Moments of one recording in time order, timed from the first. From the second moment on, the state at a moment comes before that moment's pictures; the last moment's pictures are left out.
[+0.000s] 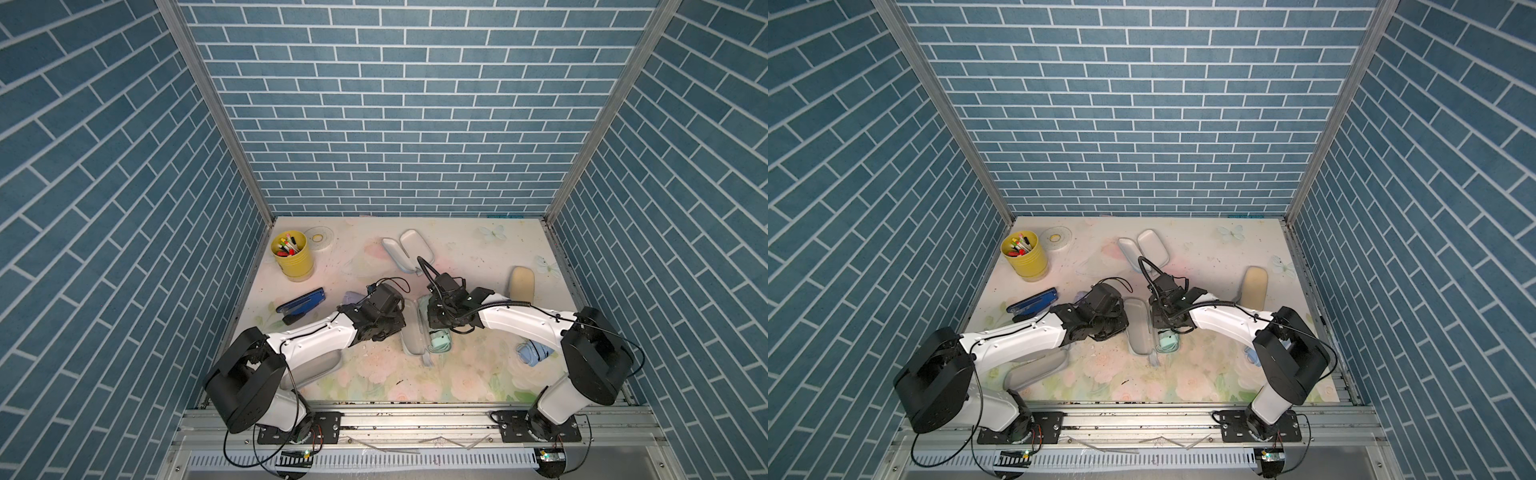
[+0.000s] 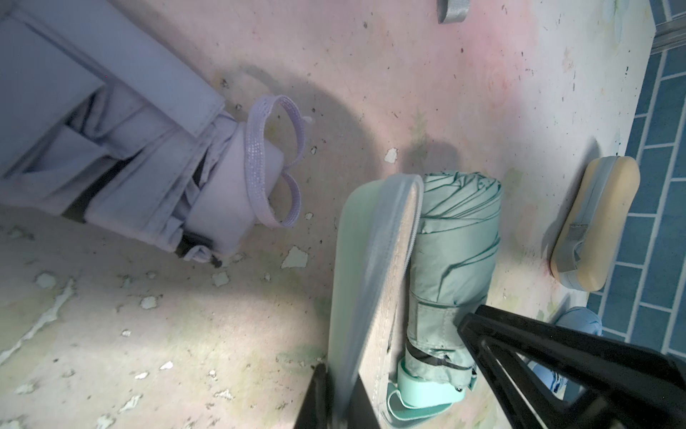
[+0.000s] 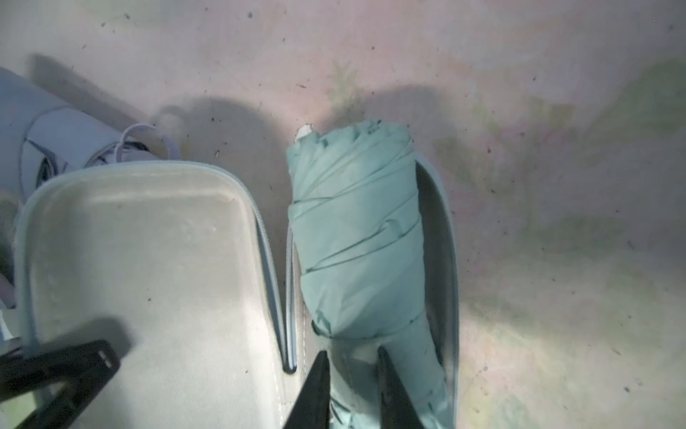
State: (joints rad) left arm -0.78 1.45 0.81 -0.30 0.02 -1.10; right arm 0.83 1.61 1.00 -0.50 0.01 0.69
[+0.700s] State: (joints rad) left arm -0.82 1.45 0.83 -0.31 0.00 -1.09; right arm 0.84 1.78 1.22 -0.81 0.06 0.47
